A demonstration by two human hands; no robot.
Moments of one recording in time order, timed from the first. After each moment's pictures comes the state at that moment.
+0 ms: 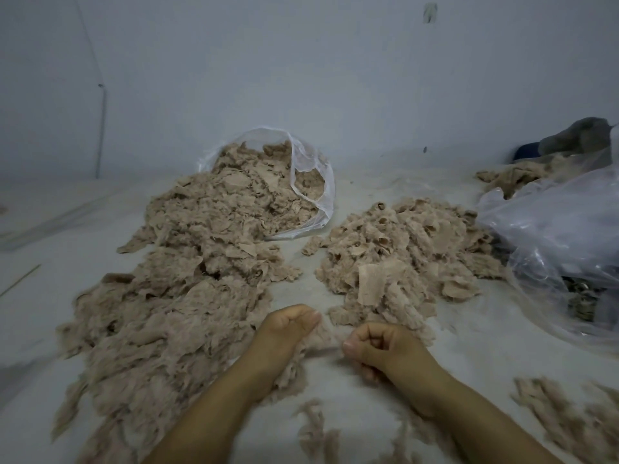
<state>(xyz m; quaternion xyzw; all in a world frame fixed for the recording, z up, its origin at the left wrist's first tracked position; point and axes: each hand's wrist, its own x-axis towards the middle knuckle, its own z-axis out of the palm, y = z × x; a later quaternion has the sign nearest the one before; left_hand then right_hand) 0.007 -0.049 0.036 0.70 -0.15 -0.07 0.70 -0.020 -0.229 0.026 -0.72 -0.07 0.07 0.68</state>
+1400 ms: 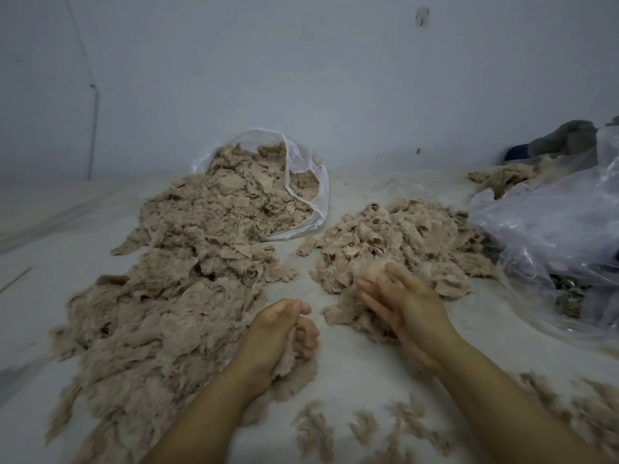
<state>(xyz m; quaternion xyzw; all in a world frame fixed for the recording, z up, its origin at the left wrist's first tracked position) 0.014 -0.050 0.031 0.62 -0.06 -0.09 0.78 0.002 -0.245 0.055 -0.51 0.01 -0.06 0.86</state>
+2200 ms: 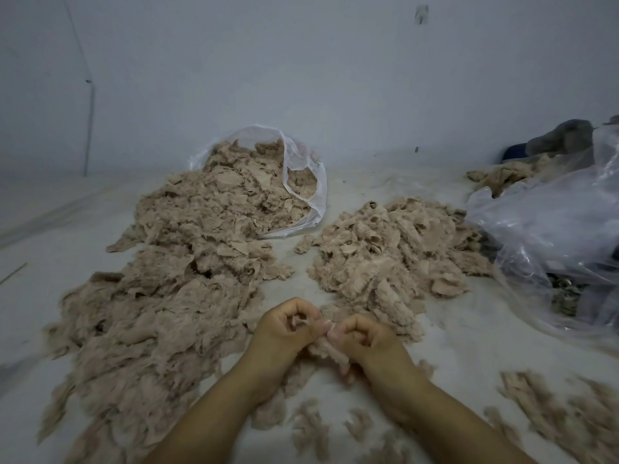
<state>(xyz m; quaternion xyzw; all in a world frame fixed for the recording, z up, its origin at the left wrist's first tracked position) 0.010 -0.056 0.023 0.65 -0.16 -0.06 0.74 -0.026 -0.212 0.023 -0.66 -0.02 0.03 0.75</state>
